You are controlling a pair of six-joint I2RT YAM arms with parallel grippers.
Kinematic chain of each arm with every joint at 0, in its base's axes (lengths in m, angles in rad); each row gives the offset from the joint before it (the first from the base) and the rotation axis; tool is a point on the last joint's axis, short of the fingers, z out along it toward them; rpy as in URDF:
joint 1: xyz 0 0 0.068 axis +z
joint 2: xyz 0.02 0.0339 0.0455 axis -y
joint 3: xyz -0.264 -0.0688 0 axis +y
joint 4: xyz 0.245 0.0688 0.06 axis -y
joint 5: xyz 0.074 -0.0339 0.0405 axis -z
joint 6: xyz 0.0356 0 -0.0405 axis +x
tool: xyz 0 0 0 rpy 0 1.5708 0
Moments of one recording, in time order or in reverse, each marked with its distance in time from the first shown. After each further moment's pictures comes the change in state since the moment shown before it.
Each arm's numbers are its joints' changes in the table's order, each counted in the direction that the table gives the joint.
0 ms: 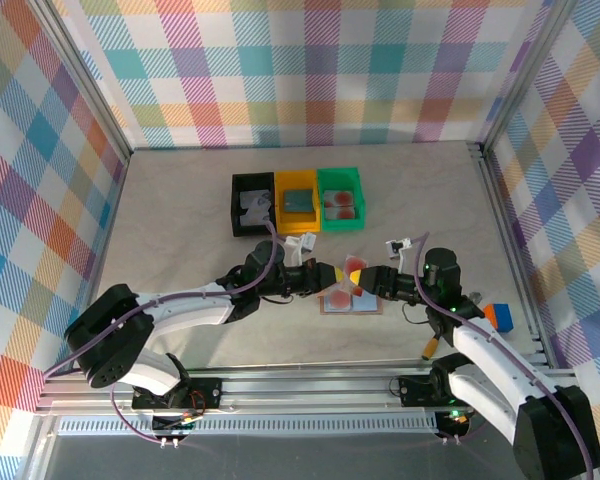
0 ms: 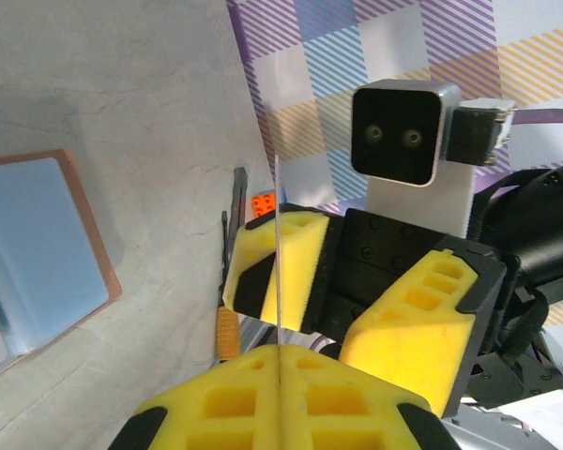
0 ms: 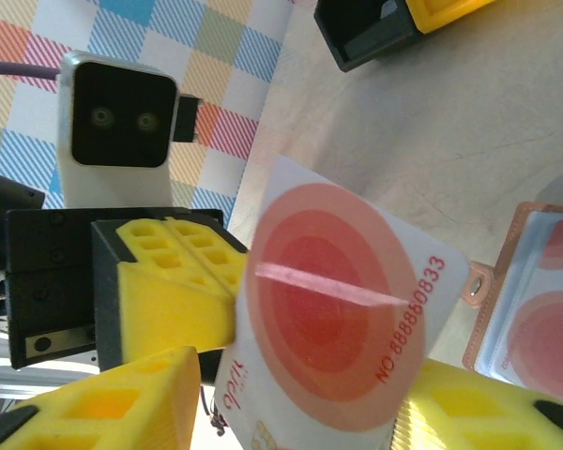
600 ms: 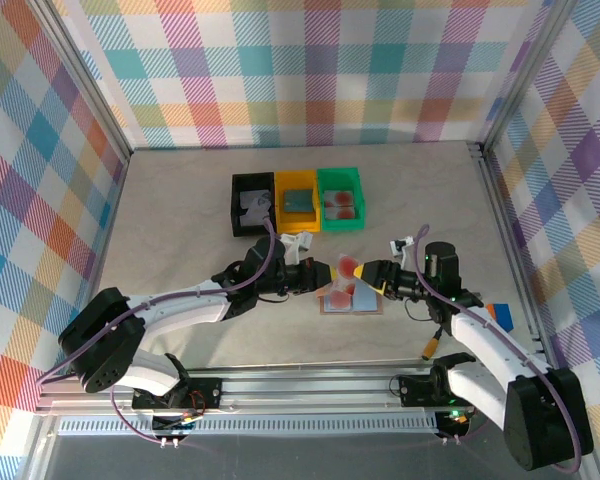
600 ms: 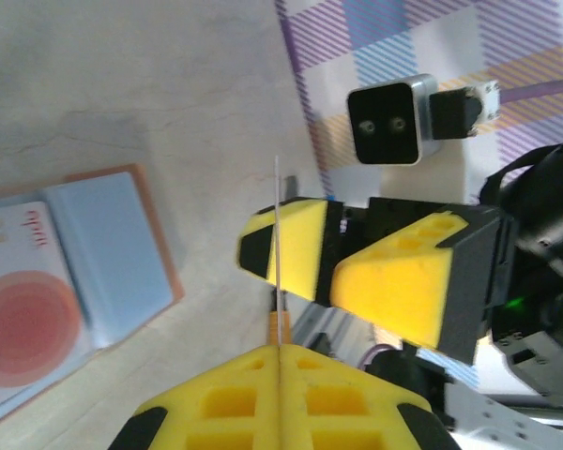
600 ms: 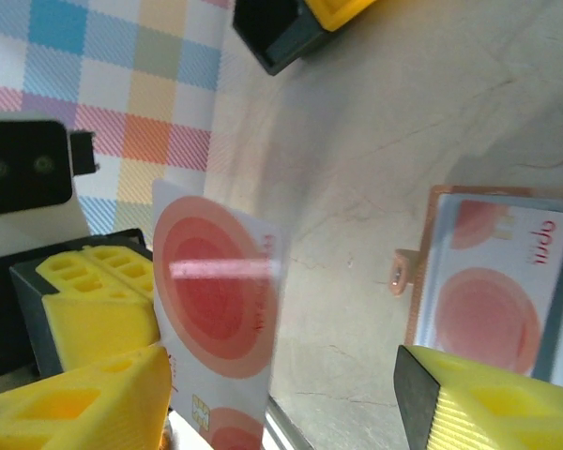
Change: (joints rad) left arm 0.020 0.037 -0.030 -0.157 -0.046 0.090; right arm -0.069 -0.105 -0.032 -0.083 -0.002 -0.020
